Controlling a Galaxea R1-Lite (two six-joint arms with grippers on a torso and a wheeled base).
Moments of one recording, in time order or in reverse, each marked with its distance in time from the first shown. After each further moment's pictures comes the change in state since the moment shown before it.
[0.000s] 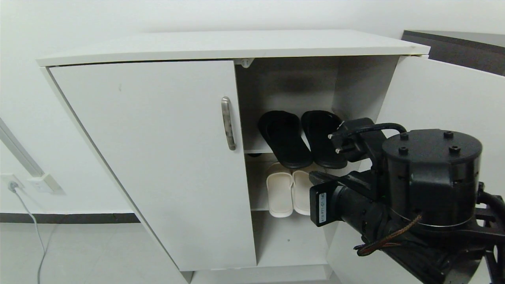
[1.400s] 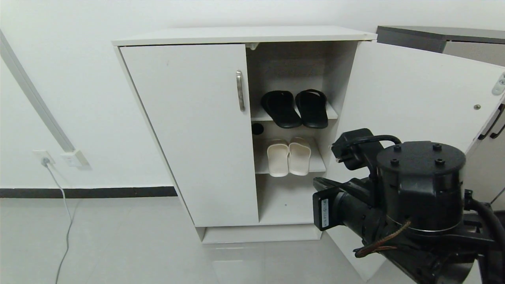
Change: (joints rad) left arm 0.000 0.000 0.000 0.000 0.000 -0.003; right arm -0.017 0.013 0.053 -0.037 0.002 -0.007
